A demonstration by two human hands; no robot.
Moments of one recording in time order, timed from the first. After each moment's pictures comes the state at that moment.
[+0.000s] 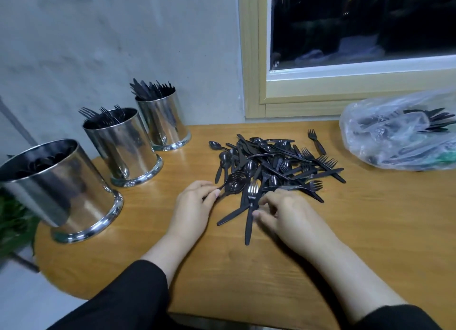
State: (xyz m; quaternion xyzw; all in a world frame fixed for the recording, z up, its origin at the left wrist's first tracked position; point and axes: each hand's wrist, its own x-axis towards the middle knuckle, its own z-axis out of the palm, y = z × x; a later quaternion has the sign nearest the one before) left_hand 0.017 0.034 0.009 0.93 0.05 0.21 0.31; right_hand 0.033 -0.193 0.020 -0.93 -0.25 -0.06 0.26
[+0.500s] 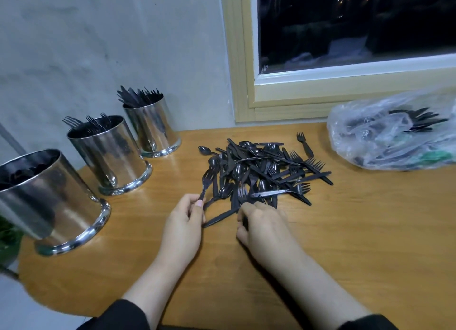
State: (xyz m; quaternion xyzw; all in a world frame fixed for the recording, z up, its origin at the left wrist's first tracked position) left_hand -0.011 0.007 0.011 0.86 0.12 0.20 0.46; right_hand 0.019 -0.167 0.012 -0.95 -0.21 -0.04 0.24
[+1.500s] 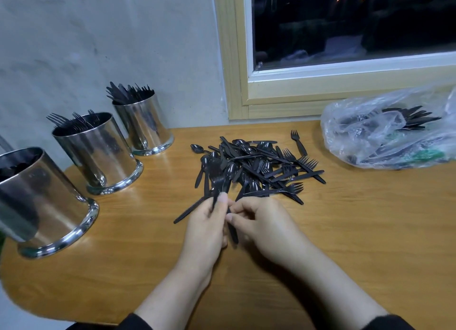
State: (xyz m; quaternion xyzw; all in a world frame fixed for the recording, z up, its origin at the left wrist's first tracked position) left_hand -0.017 -0.066 0.029 0.66 0.12 0.09 0.73; right_hand 0.020 -0.192 0.037 -0.84 -0.23 0.04 0.49
